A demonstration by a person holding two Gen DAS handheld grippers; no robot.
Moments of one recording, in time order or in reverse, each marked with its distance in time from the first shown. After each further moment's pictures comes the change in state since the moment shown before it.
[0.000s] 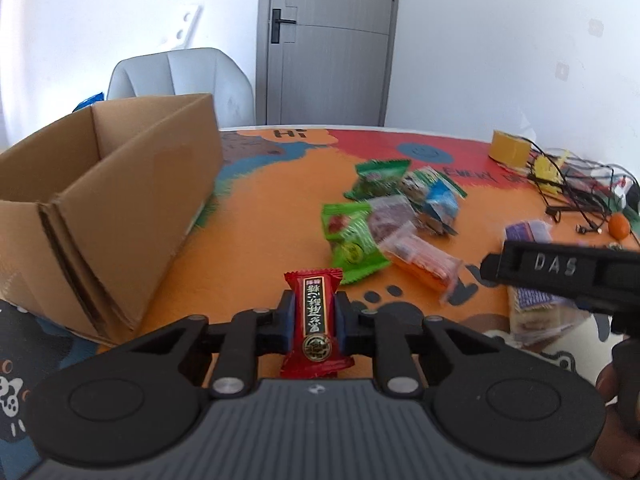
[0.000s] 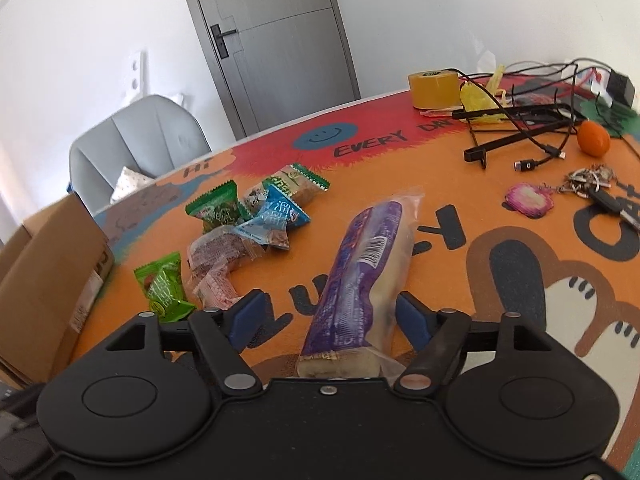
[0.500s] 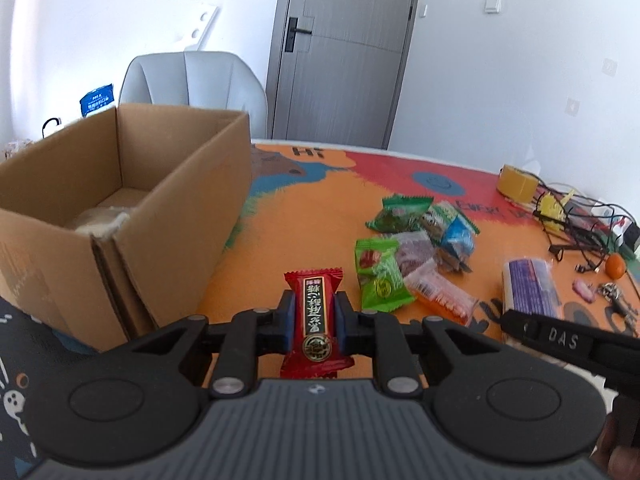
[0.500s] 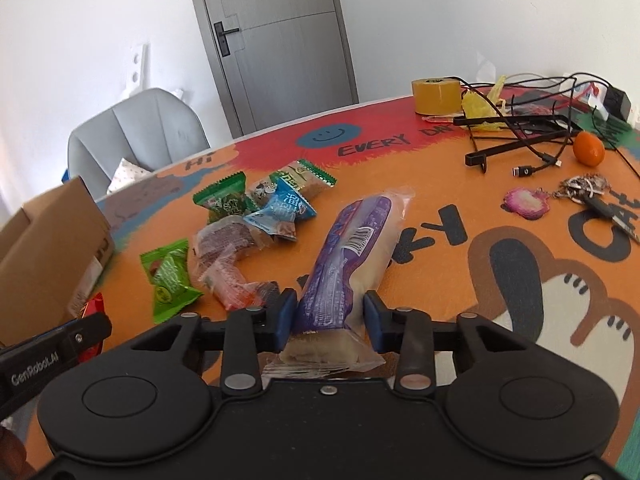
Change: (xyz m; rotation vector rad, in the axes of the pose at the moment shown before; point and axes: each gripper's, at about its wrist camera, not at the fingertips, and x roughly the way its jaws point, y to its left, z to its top) left arm -0.008 0.028 0.018 -0.068 -0.040 -0.027; right arm -0.012 0.010 -0.007 -0.018 -0.014 -0.015
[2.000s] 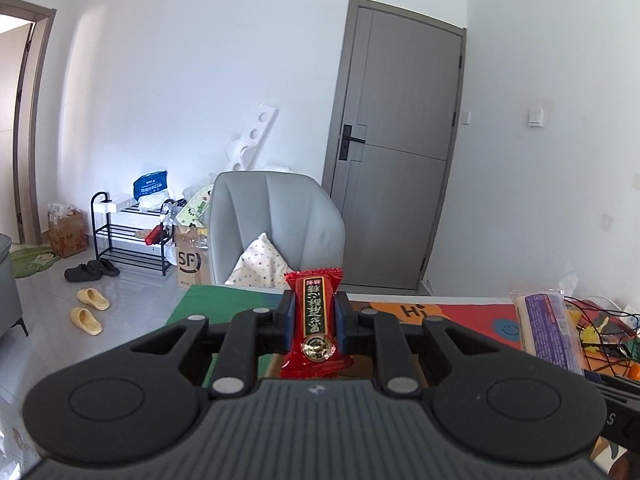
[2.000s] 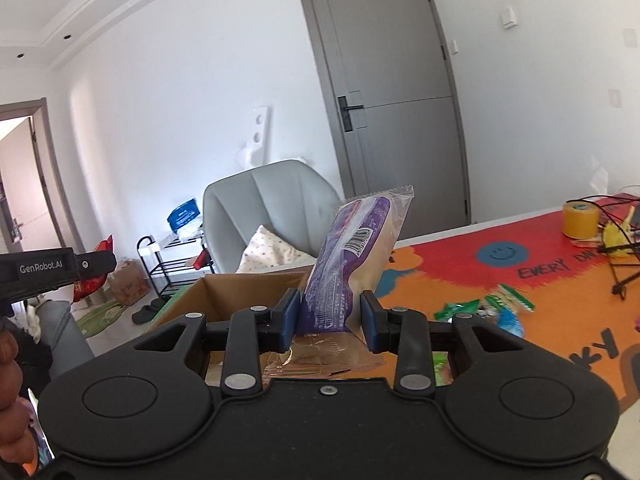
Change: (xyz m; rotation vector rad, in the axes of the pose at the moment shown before) left arm -0.089 0.154 0.112 -0.047 -0.276 0.088; right arm -0.058 0.145 0.040 -0.149 -0.227 0.279
